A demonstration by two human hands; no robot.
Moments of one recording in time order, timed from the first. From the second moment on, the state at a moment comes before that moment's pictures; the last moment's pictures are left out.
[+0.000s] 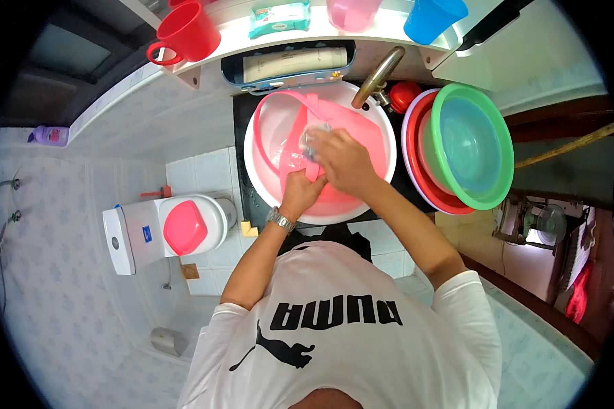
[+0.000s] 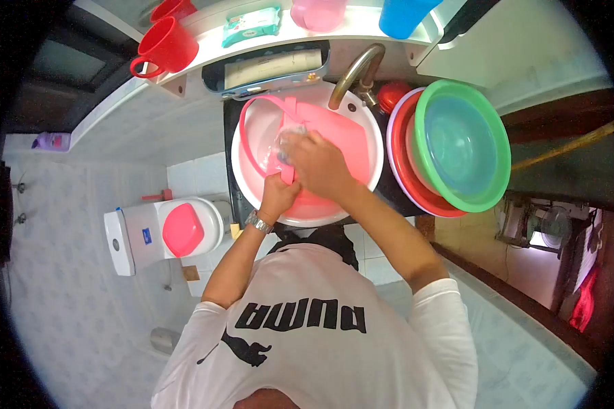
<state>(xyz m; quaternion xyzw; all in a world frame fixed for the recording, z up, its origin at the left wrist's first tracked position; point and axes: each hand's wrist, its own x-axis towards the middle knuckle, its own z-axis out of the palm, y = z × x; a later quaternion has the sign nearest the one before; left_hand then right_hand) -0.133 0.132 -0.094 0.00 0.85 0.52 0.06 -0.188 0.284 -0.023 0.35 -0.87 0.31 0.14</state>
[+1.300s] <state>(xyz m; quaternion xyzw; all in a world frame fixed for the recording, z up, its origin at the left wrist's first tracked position) -0.122 0.136 -0.100 0.01 0.86 0.51 0.02 -0.157 0.316 -0.044 0.24 -0.90 0.34 0.15</state>
